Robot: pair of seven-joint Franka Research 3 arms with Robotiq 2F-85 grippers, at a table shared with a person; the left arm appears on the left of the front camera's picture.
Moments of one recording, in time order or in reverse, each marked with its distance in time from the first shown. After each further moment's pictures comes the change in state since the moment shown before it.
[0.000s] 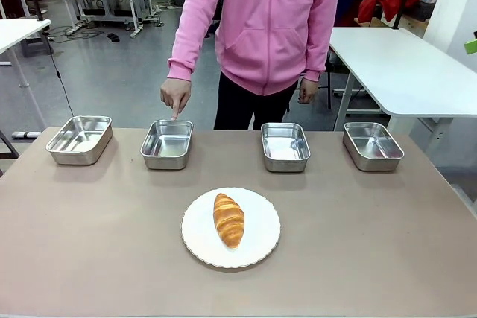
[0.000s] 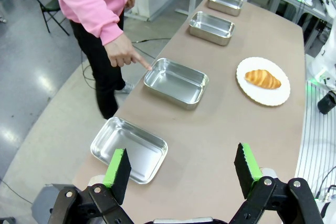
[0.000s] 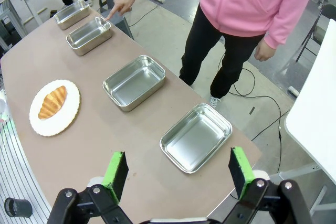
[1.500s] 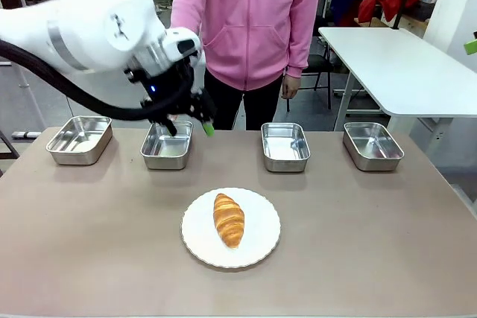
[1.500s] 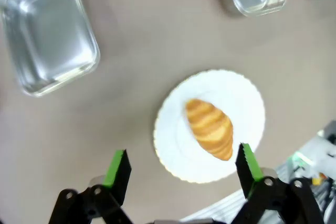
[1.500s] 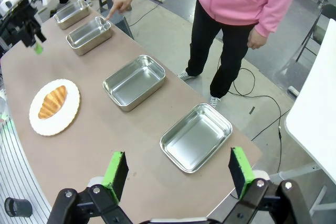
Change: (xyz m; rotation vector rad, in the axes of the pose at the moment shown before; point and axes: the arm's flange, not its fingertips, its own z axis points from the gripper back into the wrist) left arm 0.115 -0.215 -0.431 0.252 0.619 0.765; right arm 0.000 0.000 0.000 0.000 0.002 0.000
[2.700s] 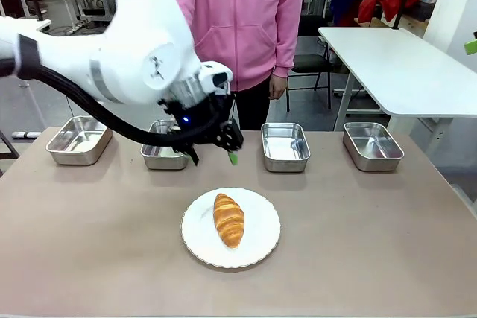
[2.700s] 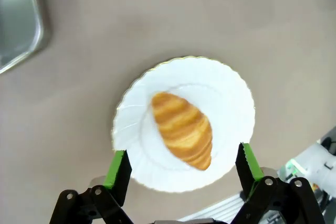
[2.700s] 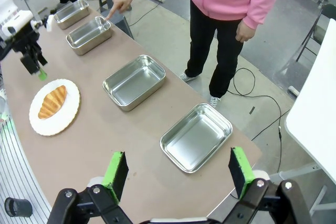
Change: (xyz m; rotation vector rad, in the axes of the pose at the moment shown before) left arm -0.014 -0.054 -0.060 0.023 0.048 0.070; right arm 0.000 0.000 0.000 0.000 0.000 0.000
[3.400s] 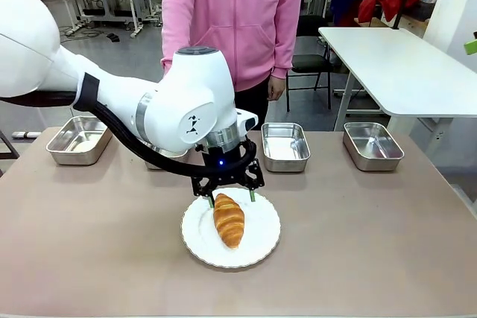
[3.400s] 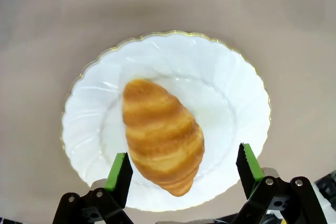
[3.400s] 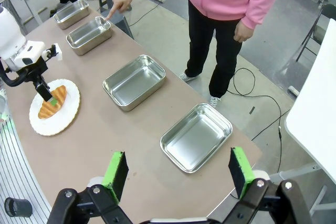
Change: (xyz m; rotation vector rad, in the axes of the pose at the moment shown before) left arm -0.024 -0.032 -0.077 0.088 0.073 0.258; right arm 0.000 0.000 0.000 0.000 0.000 0.000
